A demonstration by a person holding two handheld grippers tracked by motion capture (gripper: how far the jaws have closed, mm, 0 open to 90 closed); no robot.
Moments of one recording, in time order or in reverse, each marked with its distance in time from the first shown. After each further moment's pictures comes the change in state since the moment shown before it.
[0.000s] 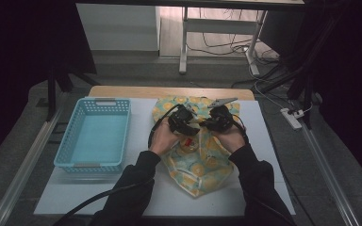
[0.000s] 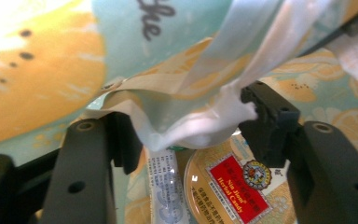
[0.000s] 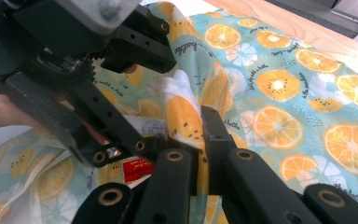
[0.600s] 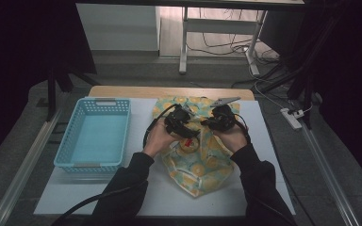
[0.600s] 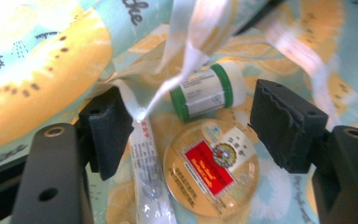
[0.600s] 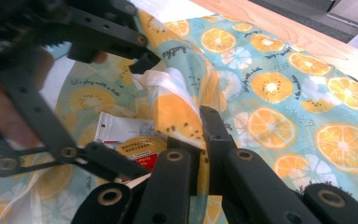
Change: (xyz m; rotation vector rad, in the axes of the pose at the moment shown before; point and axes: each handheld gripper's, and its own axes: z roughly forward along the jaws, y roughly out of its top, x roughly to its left) left arm -0.007 -0.005 -0.027 -0.029 -0.060 0.016; right arm -0.003 0.000 -0.007 -0.015 -0.006 0.003
